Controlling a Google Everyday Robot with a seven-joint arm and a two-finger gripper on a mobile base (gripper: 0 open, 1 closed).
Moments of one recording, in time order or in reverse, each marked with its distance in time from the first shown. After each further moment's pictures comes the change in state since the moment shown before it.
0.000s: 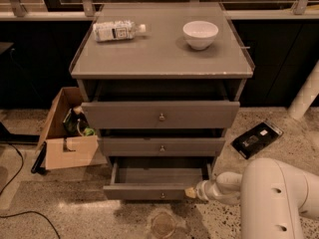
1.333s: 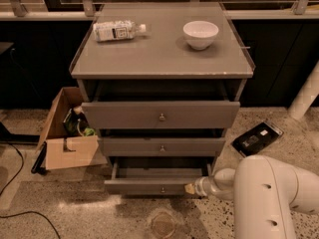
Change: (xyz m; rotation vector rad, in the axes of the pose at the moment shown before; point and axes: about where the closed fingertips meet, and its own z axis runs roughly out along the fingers) arm -0.016 -0.007 0.007 0.017 -0.001 0.014
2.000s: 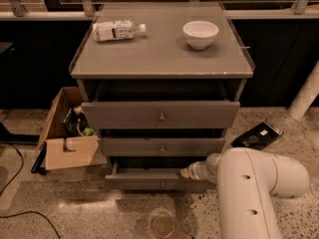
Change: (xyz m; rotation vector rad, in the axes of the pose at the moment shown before) arm -0.081 -0.006 0.014 0.052 -0.052 -0.029
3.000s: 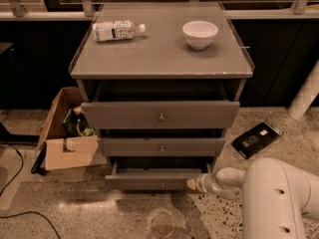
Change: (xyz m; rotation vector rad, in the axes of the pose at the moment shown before) arm 0.054 -0.003 -0.027 -0.007 -0.024 0.031
